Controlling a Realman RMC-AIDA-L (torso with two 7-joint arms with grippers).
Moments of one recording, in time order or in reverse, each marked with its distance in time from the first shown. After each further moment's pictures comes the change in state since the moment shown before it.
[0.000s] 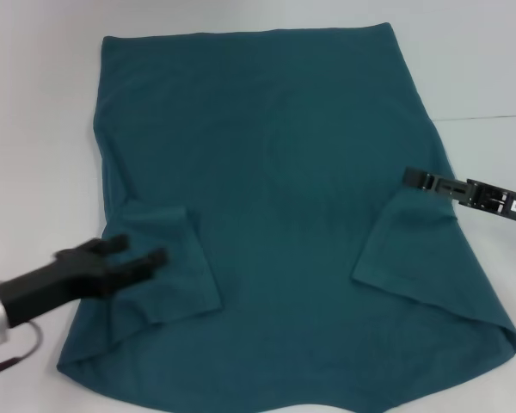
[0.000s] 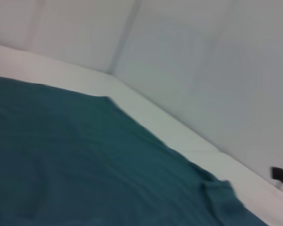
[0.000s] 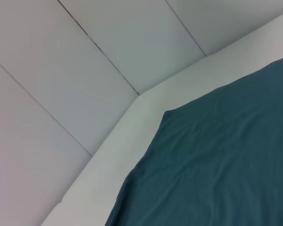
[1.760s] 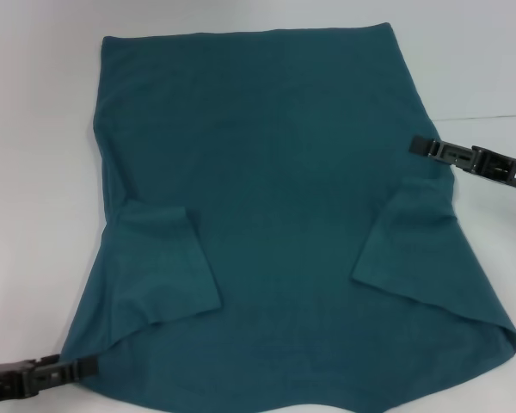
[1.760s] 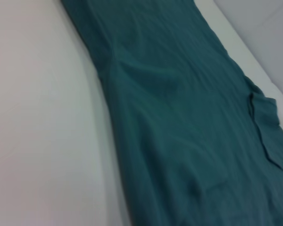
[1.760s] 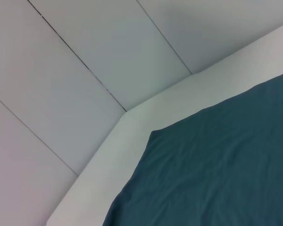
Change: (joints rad) left arm 0.072 0.024 -0.240 0.159 0.474 0.220 -0.377; right arm 0.042 -0.019 0.006 -0.009 0.012 0.063 0.053
